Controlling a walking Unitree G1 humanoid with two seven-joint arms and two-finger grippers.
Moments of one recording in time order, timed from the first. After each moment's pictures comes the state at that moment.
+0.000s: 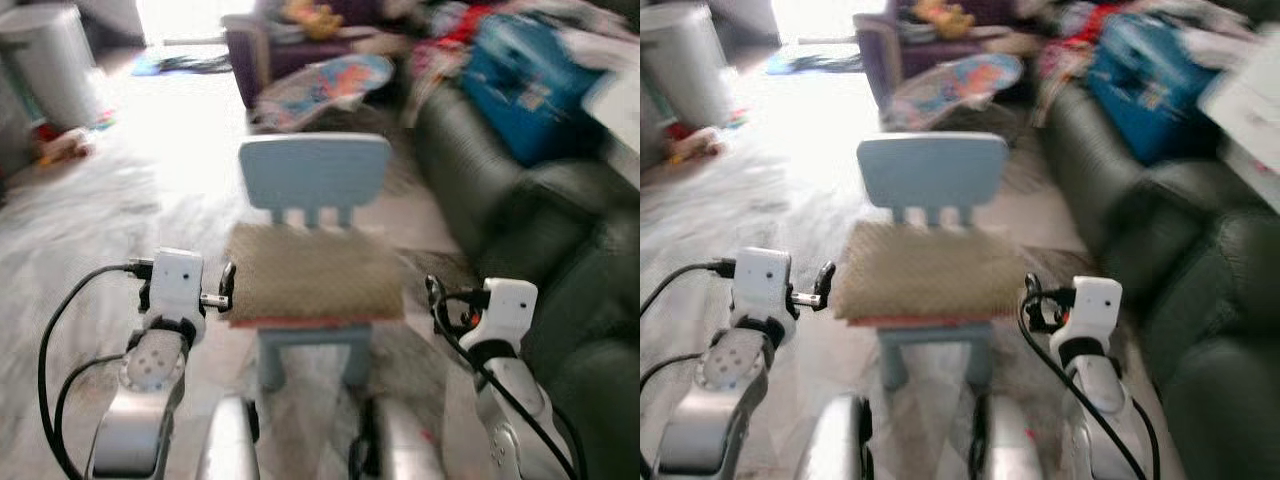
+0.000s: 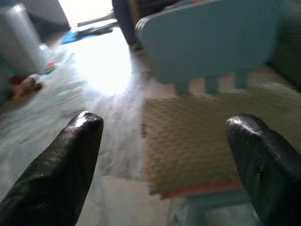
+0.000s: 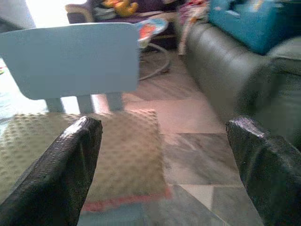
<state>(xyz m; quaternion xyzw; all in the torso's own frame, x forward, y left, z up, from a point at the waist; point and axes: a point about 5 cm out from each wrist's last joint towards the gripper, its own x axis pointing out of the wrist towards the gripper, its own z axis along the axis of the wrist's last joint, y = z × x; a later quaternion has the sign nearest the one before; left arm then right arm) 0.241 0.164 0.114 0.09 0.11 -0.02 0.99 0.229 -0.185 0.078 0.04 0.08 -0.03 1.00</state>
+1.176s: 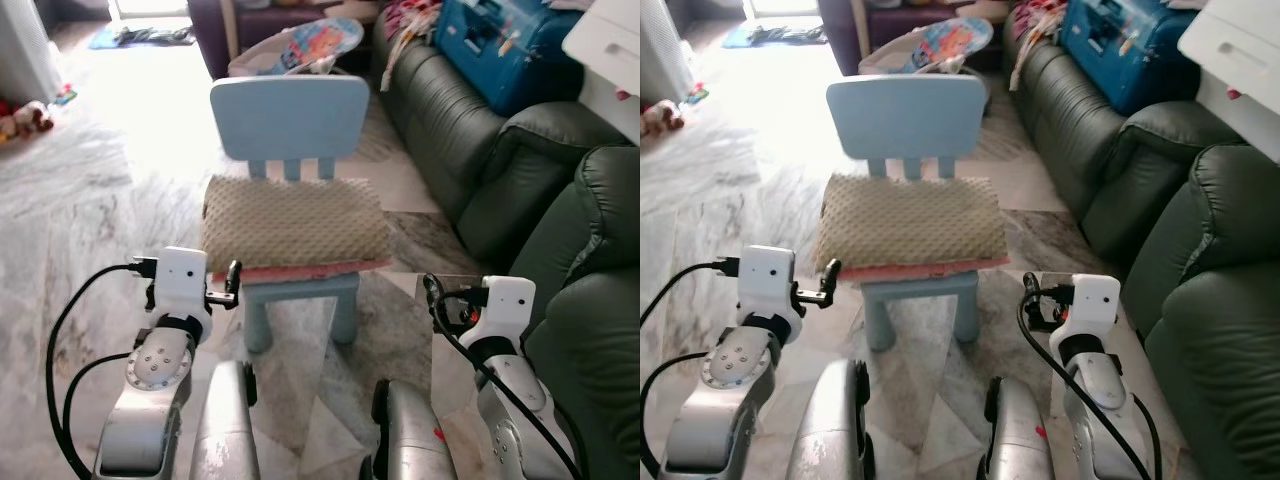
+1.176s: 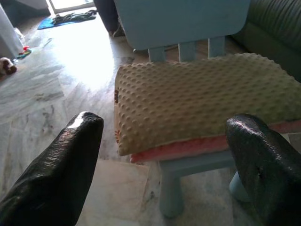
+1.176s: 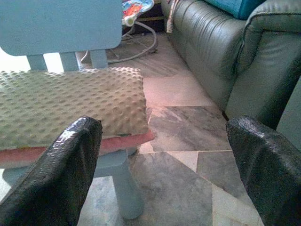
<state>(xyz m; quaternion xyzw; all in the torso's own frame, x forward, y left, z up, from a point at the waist) 0.241 0.159 0.115 0.07 0.11 -0.02 0.99 0.235 -0.186 0.081 0.03 0.08 -0.01 1.00</state>
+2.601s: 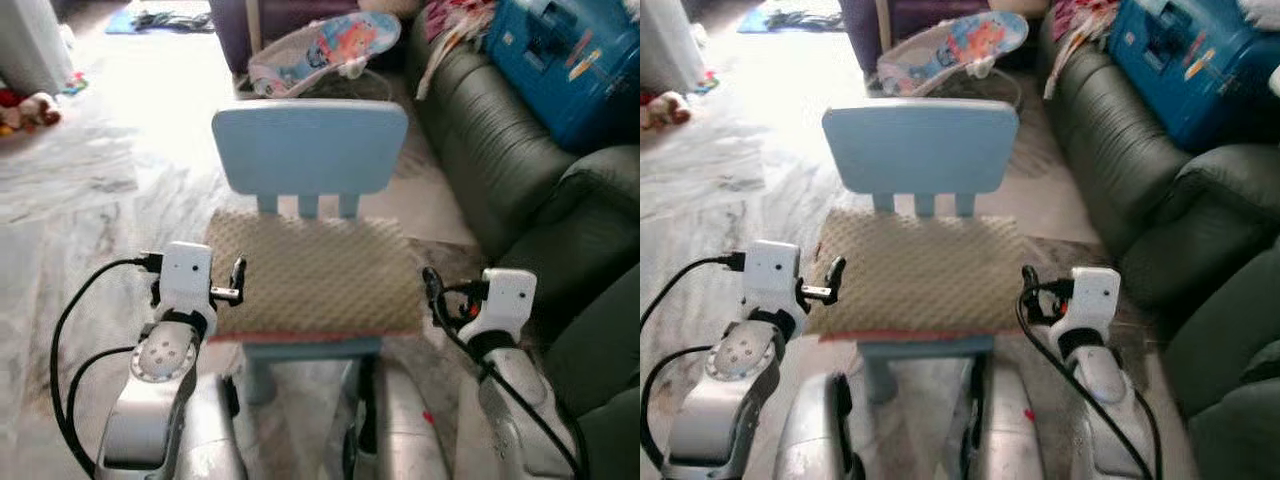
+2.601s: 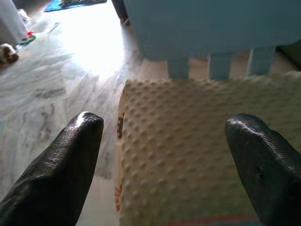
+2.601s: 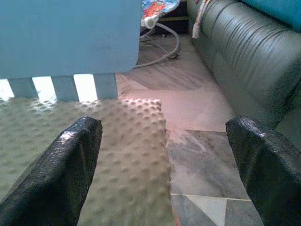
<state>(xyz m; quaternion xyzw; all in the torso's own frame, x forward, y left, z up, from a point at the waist) 0.245 0.154 0.119 0.06 0.12 -0.02 0.99 0.242 -0.185 0.092 0.03 0.06 0.00 1.00</state>
